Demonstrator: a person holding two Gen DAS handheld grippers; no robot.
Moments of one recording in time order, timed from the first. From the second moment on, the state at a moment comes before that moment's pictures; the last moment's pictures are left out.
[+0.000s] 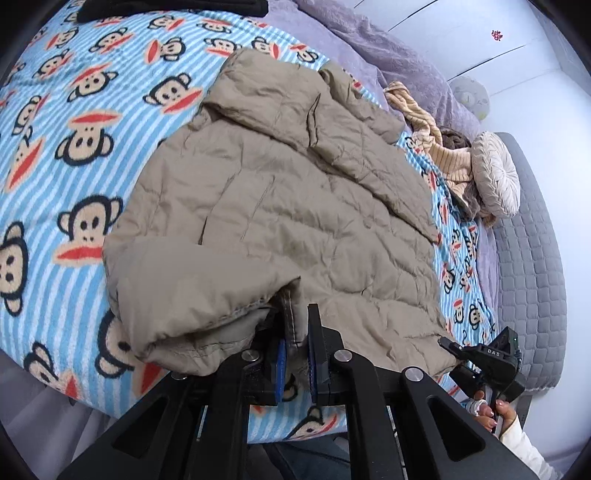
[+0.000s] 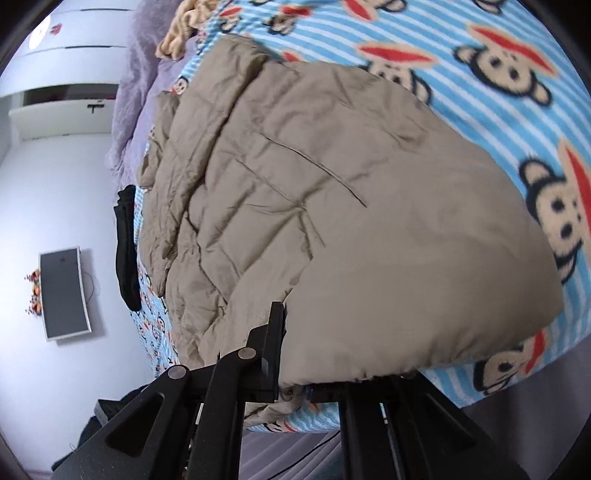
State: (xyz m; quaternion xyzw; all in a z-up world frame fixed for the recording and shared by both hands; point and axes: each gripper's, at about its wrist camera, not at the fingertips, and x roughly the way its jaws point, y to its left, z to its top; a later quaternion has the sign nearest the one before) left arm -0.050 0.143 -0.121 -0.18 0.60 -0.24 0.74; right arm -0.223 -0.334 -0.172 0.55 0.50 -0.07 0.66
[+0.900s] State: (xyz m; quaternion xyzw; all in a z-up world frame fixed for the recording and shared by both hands) left arm 0.232 0.036 -0.115 -0.11 0.50 -0.13 0.85; right arm 0.114 -0.418 -0.124 0.37 0.50 -0.04 0.79
